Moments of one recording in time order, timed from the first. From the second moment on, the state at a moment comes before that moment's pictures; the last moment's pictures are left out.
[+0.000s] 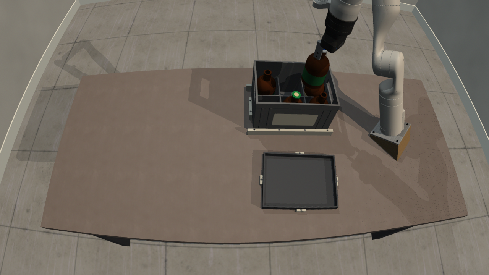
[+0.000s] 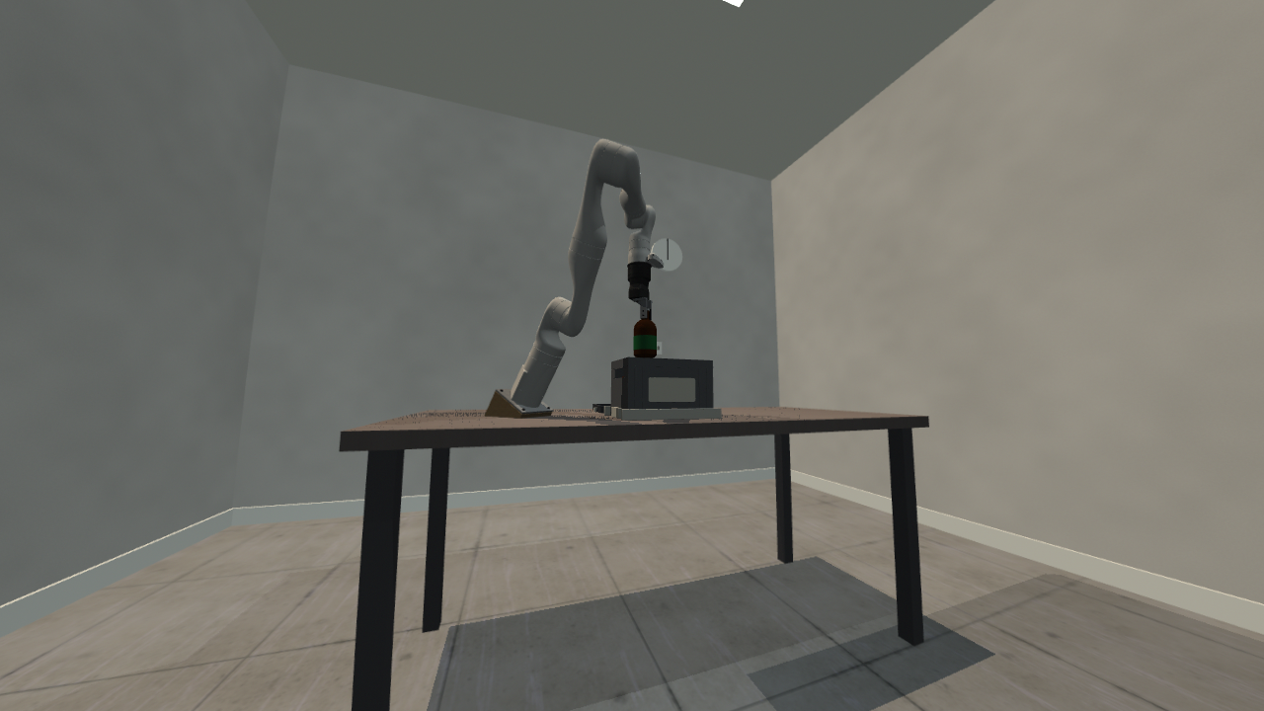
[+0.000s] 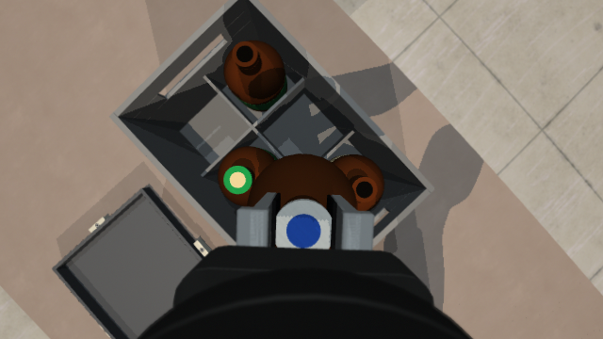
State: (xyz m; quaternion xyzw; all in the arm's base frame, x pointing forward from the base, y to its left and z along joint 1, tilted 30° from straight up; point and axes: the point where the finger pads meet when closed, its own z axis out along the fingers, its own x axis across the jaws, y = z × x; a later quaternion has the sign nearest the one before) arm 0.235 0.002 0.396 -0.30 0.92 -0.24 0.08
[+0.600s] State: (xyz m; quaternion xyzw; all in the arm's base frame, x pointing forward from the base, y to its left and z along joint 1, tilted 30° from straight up) arm 0.226 0.031 0.380 -0.30 0.92 -0.24 0.08
